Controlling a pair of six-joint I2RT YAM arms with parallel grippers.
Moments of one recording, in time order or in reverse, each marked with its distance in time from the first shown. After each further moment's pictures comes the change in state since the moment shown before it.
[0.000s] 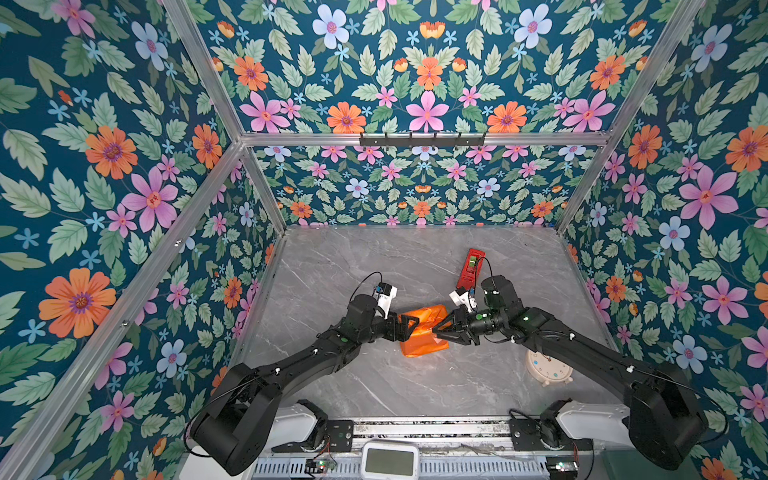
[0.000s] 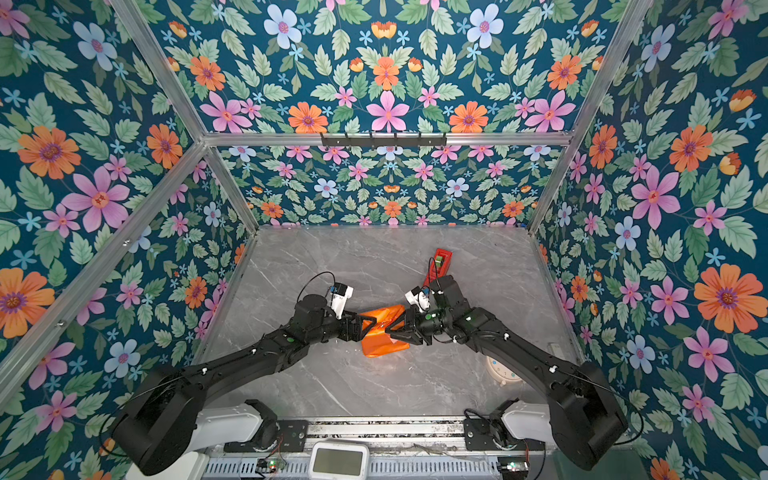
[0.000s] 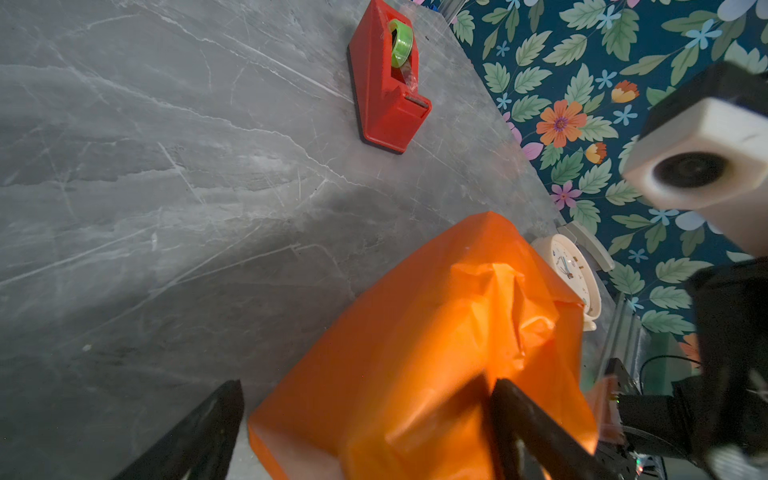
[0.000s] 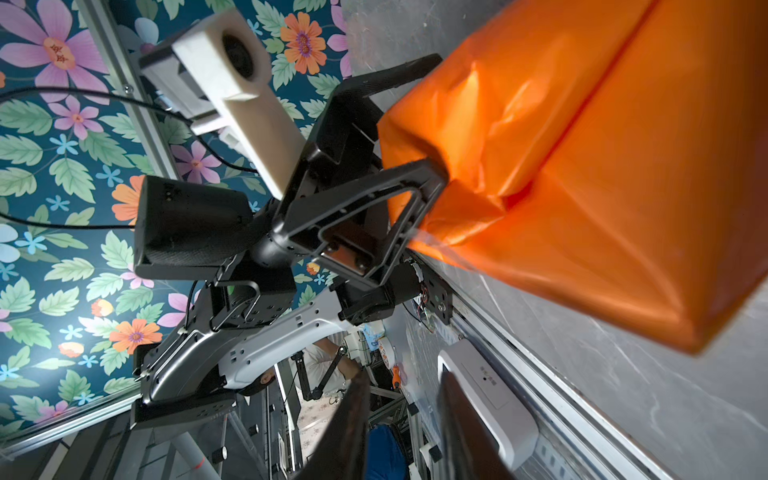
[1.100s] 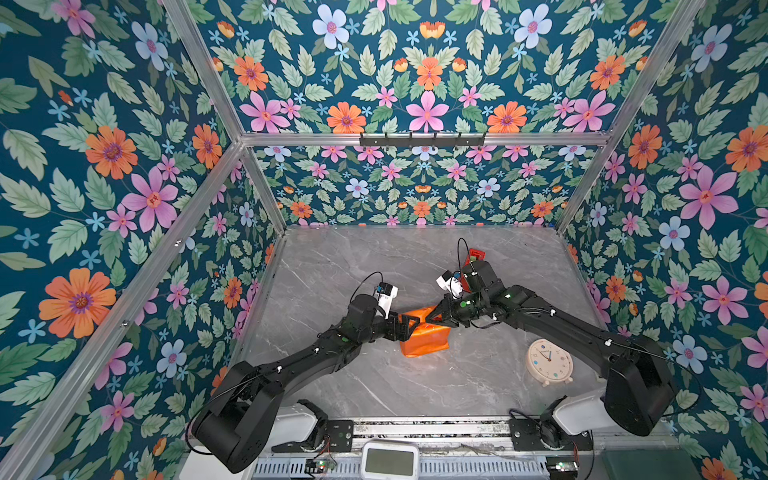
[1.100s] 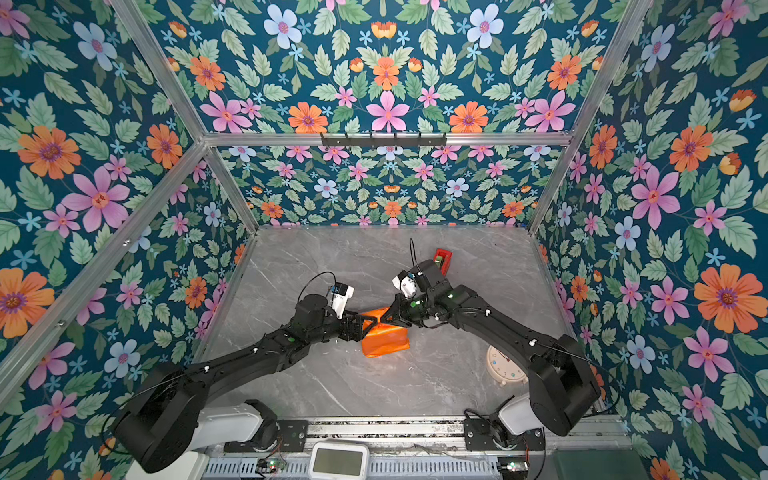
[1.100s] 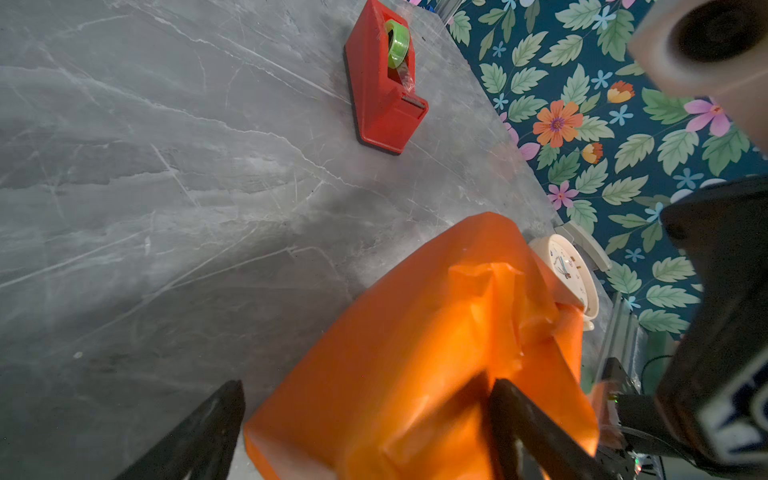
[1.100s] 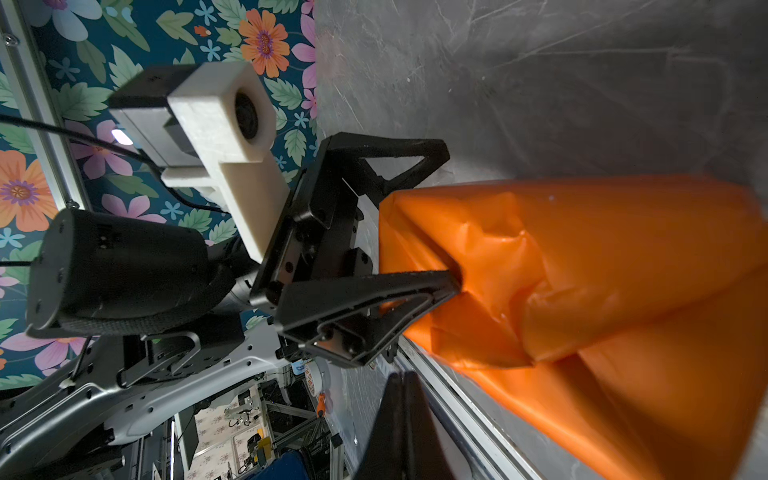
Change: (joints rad) left arm -0.002 0.011 0.000 0.015 0.006 0.000; right arm 0.045 0.202 0.271 -0.214 0.170 -0.284
